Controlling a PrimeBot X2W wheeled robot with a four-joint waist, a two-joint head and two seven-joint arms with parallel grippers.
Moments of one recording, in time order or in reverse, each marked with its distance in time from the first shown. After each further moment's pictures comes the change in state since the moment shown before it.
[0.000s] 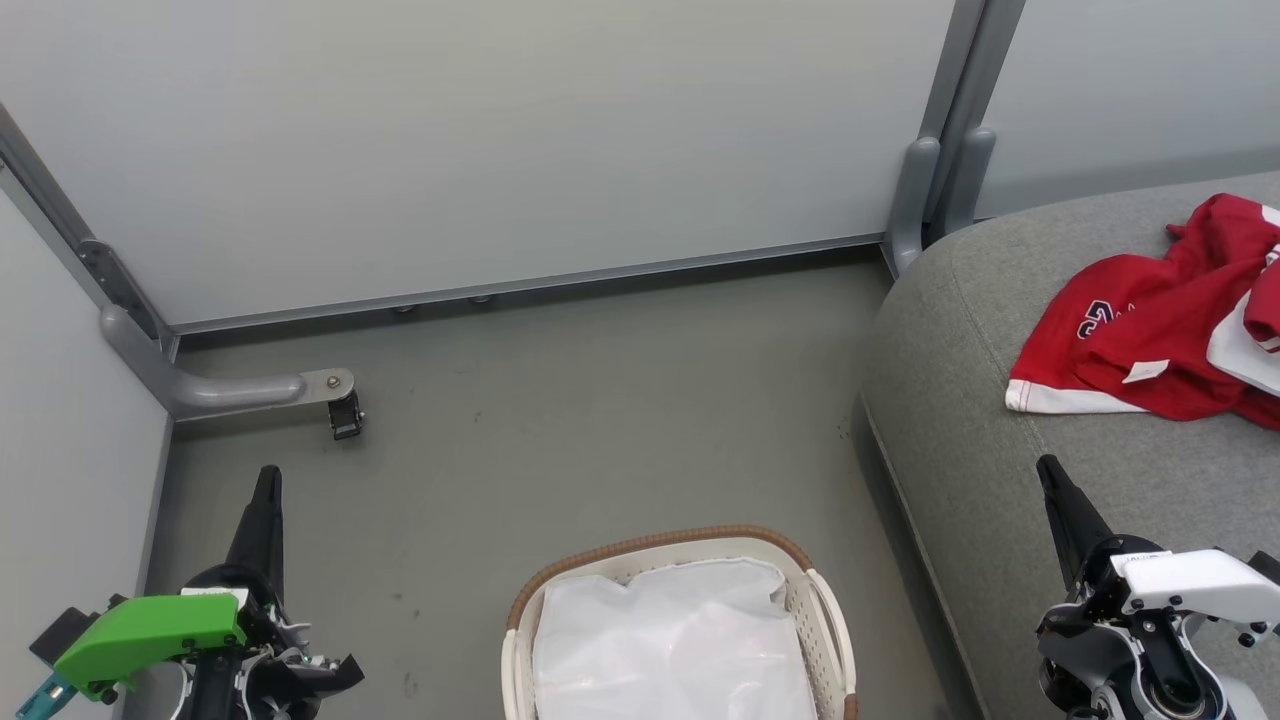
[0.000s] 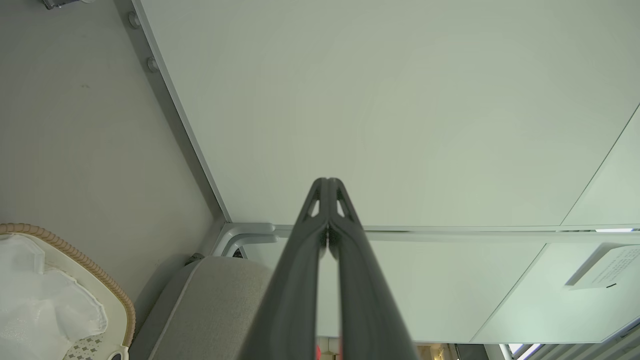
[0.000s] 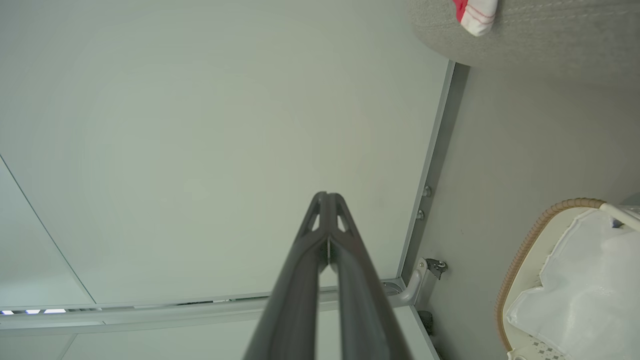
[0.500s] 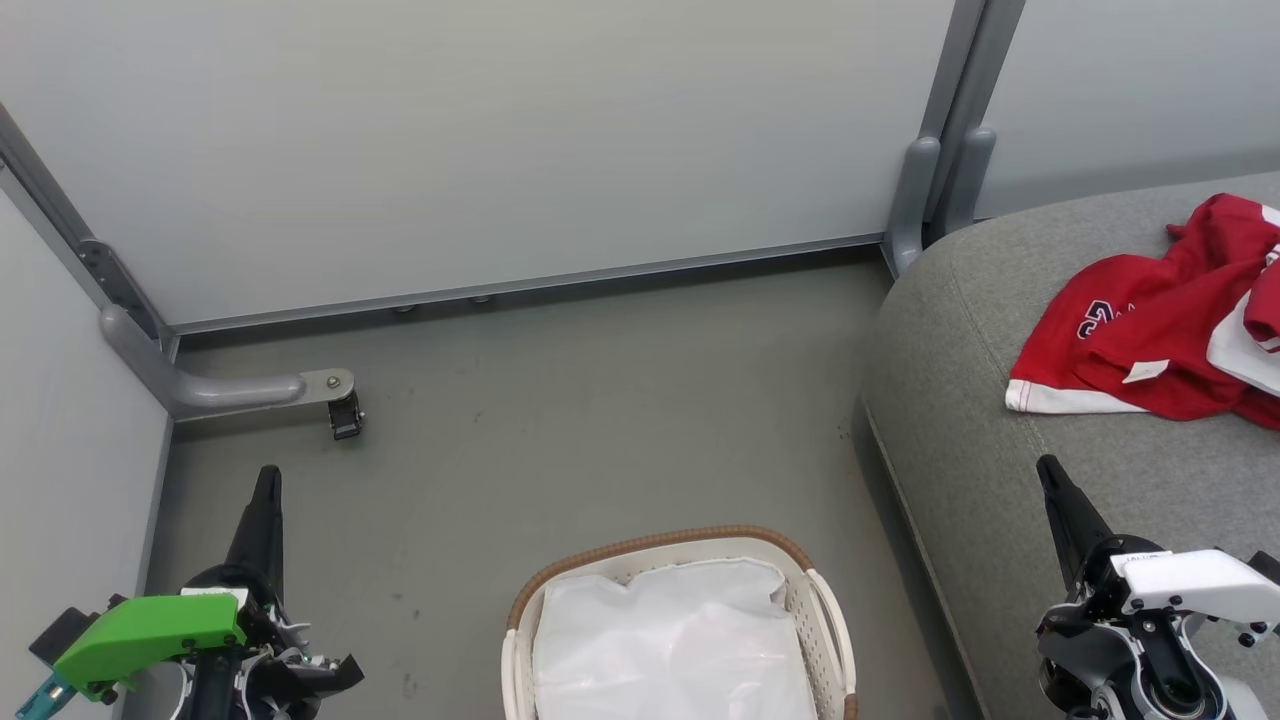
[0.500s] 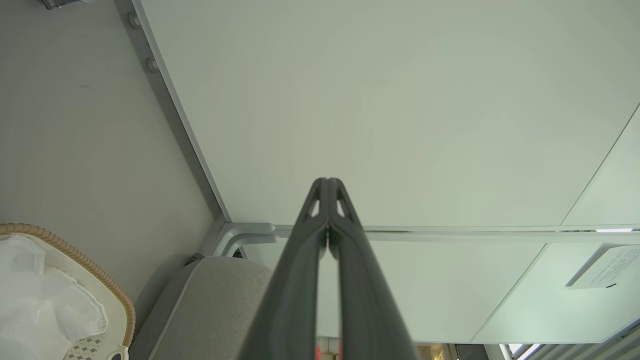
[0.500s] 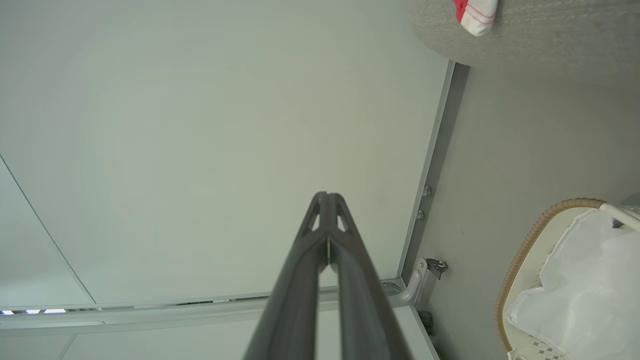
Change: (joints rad) left arm 0.000 0.000 0.000 0.000 0.000 0.000 0.000; right arm 0.000 0.000 0.000 0.000 0.000 0.000 0.000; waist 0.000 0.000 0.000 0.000
